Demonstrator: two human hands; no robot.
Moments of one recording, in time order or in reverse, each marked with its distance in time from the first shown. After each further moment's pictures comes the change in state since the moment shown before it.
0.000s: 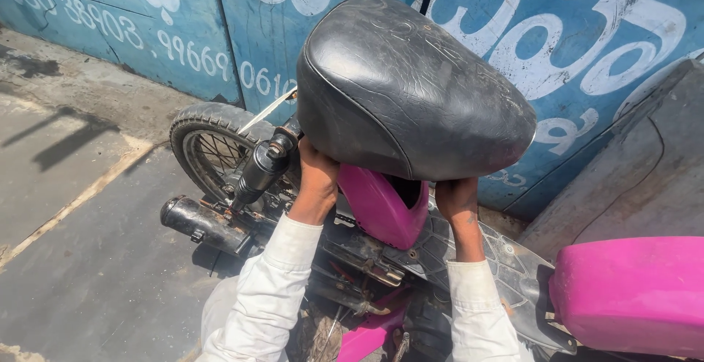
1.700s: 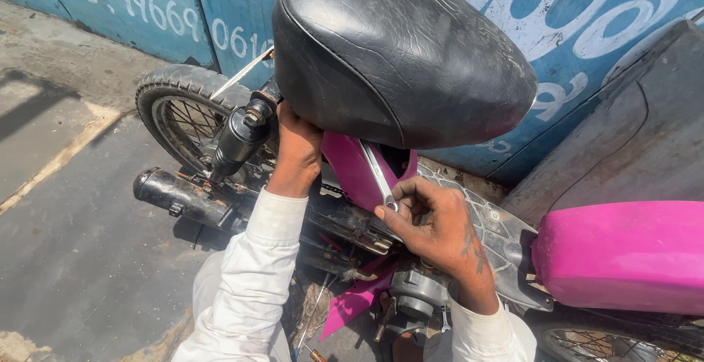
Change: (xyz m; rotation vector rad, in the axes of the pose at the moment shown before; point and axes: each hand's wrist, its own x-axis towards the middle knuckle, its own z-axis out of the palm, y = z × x) left_hand 0.003 0.001 -0.004 -0.108 -0.007 -0.037; right_hand -0.009 -0.198 -0.070 0.048 -0.554 0.359
